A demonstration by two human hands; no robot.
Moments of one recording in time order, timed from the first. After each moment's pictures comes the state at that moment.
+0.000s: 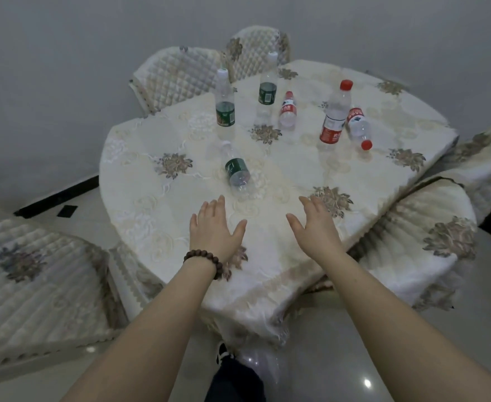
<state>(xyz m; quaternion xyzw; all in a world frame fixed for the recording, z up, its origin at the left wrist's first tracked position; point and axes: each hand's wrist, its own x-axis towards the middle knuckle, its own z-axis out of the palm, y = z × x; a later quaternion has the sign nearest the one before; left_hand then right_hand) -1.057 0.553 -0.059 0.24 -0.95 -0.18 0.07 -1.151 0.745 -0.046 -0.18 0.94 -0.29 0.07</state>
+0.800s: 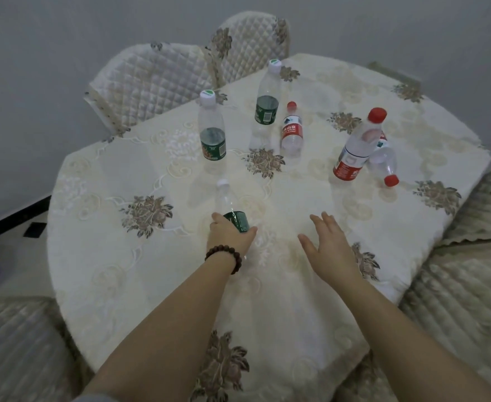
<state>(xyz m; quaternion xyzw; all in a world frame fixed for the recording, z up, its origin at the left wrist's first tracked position) -1.282 0.482 -0.110 0.40 -0.83 -0.38 -0.03 -1.320 0.685 -0.079 -0.15 0.95 -0.24 0.09</state>
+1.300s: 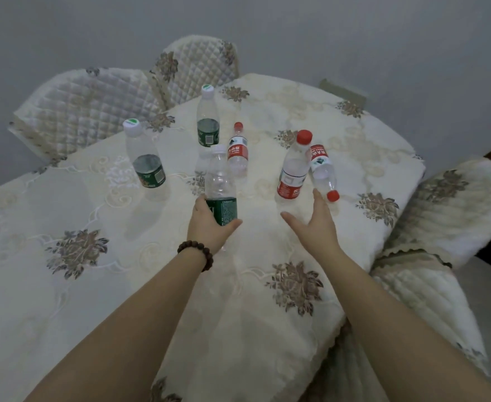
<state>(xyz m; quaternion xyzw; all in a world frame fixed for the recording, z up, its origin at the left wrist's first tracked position) -1.367 0.536 -0.066 0.24 -0.85 -0.46 0.08 -1.427 0.749 -0.048 -0.03 0.90 -0.42 0.04</state>
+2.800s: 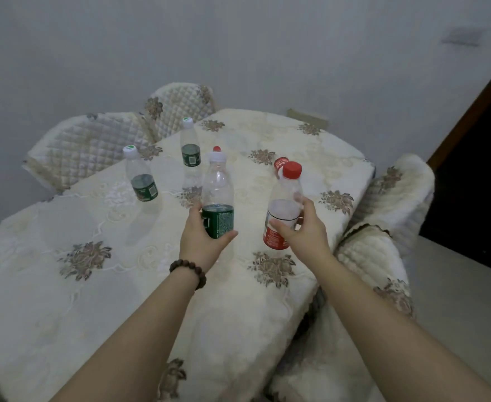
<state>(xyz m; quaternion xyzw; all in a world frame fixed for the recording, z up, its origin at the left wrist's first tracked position) -1.271 0.590 0.000 0.16 -0.84 -0.49 0.15 -1.326 0.798 0.005 -0.05 0.83 -0.56 -0.03</state>
